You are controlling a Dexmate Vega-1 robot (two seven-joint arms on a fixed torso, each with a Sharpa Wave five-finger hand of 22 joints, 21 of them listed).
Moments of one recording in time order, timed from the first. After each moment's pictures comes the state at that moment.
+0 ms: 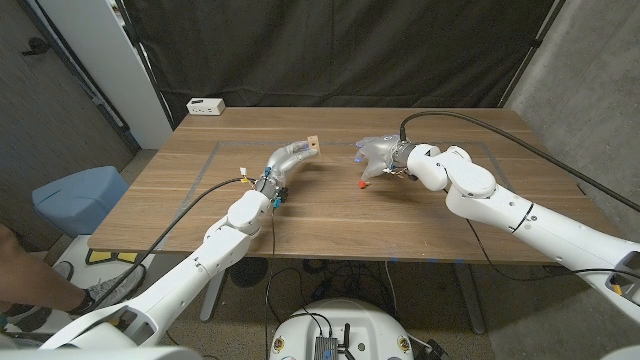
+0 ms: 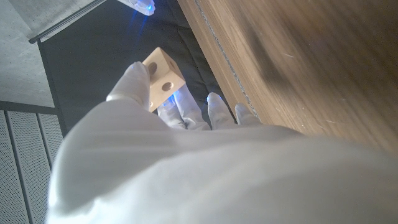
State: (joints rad) left arm 0.86 0.47 0.50 -1.39 -0.38 -0.28 0.14; left_hand 0.94 -0.01 0.32 -0.14 0.23 0.67 -0.16 0.43 0.24 0.62 -0.22 0.47 0.55 0.33 -0.04 0.22 0.21 0.07 0.12 0.19 0.17; right arm -0.60 -0.81 -0.81 -1.95 -0.81 -0.31 0.42; right_hand 0.79 -0.13 0.41 -0.18 0.18 0.44 -0.17 0.27 0.22 0.08 -0.09 0.19 0.19 0.04 -0.03 0.21 0.18 0.29 0.05 0.20 0.16
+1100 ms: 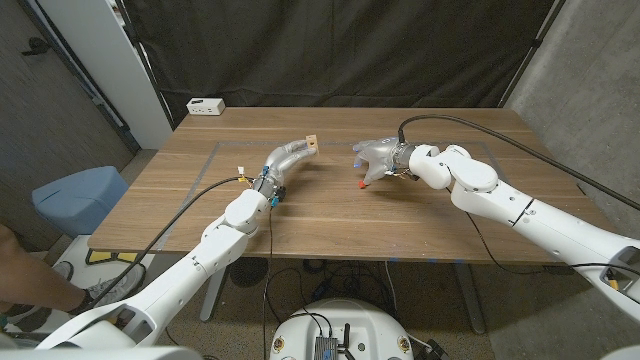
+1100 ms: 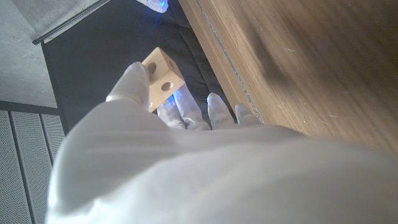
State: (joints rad) left arm 0.85 0.48 0.50 -1.37 -0.39 -0.30 0.11; left_hand 0.94 -0.01 0.31 -0.14 0.23 0.68 -0.16 0.44 0.23 0.62 -0.22 0.46 0.55 0.33 -0.05 0.22 0.21 0.06 0.12 0.19 0.17; right arm -0.59 -0.80 -0.79 -1.83 -0.82 -0.13 0.39; right_hand 0.84 -0.15 0.42 -0.18 0.18 0.46 -0.15 0.31 0.25 0.07 -0.09 0.19 0.19 0.05 -0.04 0.21 0.19 0.31 0.03 0.20 0.16
